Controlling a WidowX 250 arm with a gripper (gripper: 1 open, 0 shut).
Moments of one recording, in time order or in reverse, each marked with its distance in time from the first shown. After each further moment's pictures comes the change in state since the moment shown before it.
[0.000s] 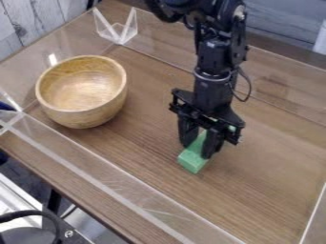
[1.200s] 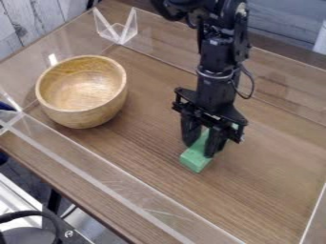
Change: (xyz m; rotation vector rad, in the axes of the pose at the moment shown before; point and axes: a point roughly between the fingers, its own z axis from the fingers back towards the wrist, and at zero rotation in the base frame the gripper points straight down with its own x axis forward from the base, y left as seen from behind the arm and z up) arm 0.004 -0.002 0.000 -0.024 0.010 -0.015
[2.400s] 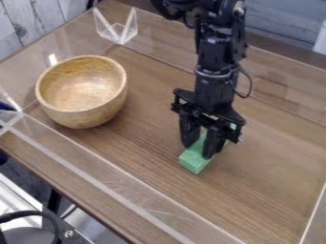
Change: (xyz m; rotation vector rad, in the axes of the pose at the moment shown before) arm -0.005 0.003 0.001 -0.031 0.042 -0.014
